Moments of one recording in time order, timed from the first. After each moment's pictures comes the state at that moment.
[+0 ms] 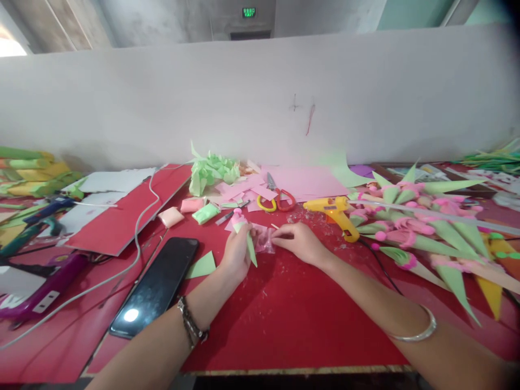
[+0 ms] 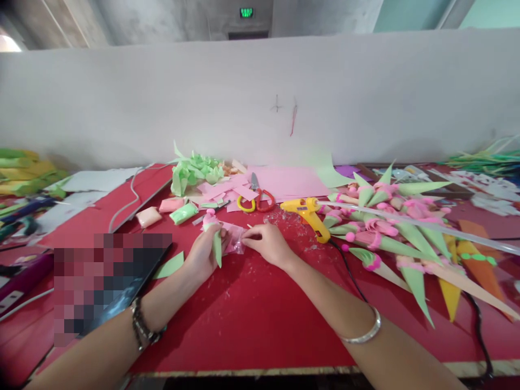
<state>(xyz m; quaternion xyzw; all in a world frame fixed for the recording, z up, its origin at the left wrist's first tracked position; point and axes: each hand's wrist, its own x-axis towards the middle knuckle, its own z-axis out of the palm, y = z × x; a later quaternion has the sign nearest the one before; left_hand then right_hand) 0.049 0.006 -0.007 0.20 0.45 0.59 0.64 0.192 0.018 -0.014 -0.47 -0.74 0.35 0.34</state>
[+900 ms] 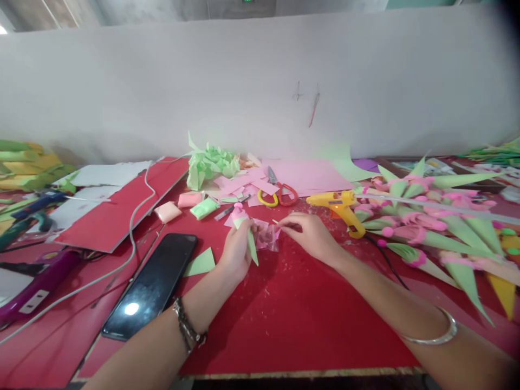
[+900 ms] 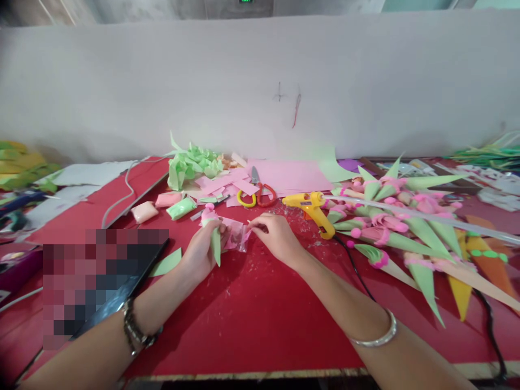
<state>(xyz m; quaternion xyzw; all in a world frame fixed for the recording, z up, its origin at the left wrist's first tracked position) 0.049 0.004 -0.006 0.21 0.45 0.57 0.65 0.203 0.022 -0.012 -0.47 -0.79 0.17 0.34</state>
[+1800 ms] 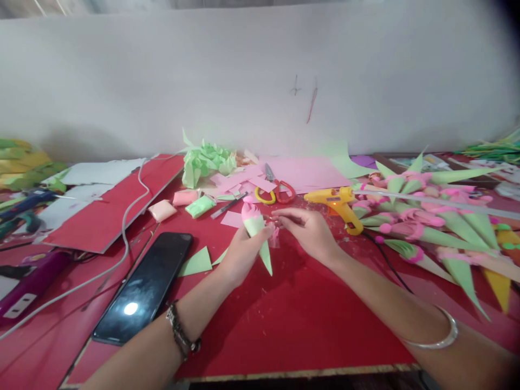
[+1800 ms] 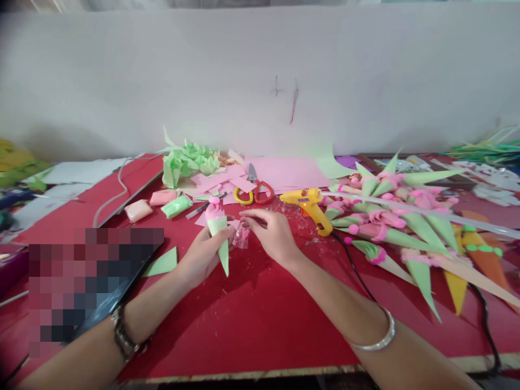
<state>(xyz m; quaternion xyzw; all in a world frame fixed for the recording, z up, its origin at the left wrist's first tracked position) 0.051 -0.009 -0.006 0.40 0.39 0.51 0.65 0.193 0.012 -0.007 -0.48 -0.67 0.33 0.47</state>
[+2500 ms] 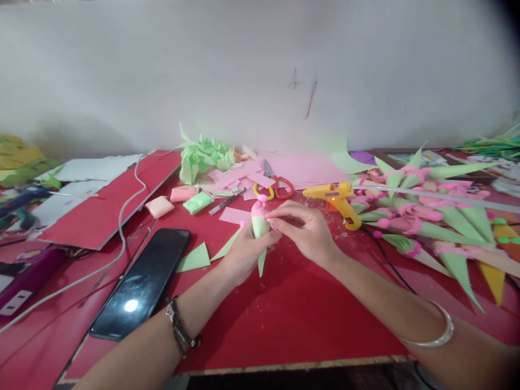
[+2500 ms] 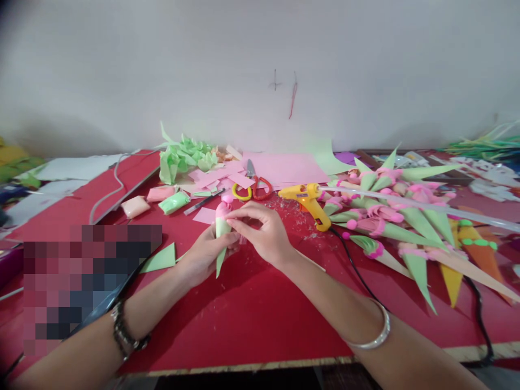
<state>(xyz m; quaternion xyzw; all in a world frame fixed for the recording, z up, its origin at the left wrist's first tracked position) 0.052 -0.012 -0.013 0.44 0.39 0.45 0.67 0.182 -0.004 0.006 -0.37 -0.69 0.33 0.53</state>
